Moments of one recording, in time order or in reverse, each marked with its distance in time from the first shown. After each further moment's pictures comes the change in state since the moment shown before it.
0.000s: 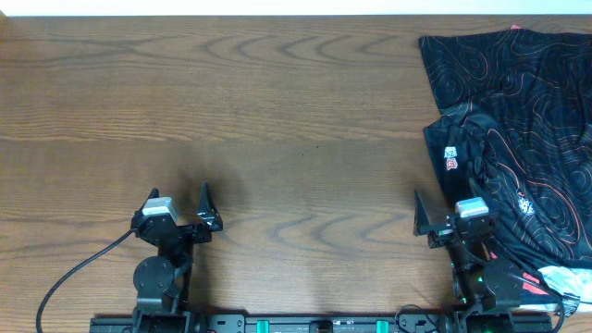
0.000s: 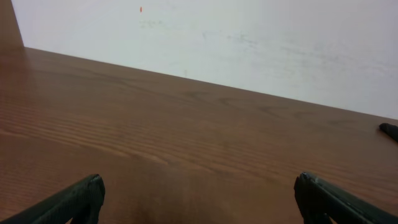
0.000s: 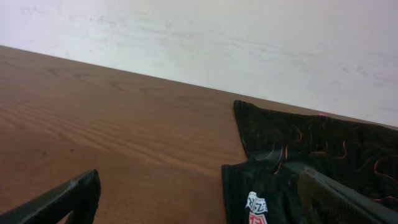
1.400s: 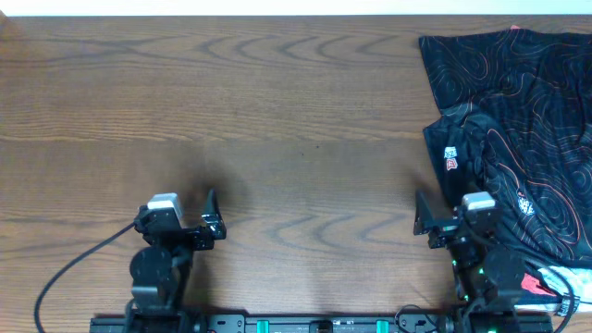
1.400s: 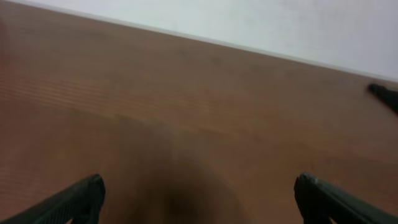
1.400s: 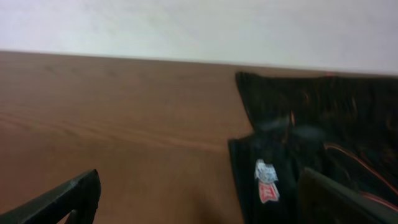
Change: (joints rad) left arm 0.000 0.135 0.184 -0.267 0.079 -0.022; right arm 0.000 0.138 0.105 -0.115 0.050 0.129
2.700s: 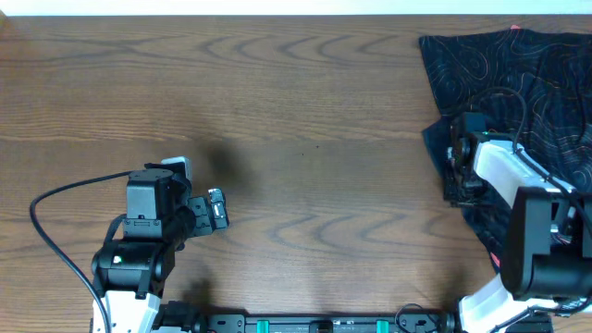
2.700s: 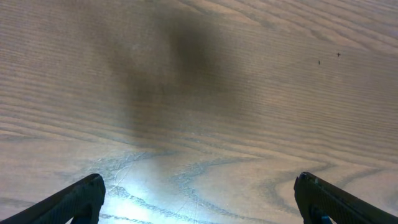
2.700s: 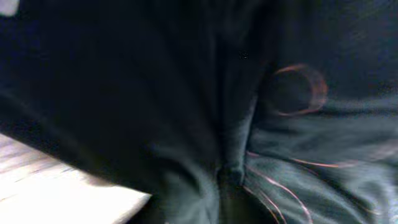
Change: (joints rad) left arm 0.000 0.672 0.521 -0.485 0.103 -0.013; right arm -0.111 1.655 0.860 -0.676 0.453 0.206
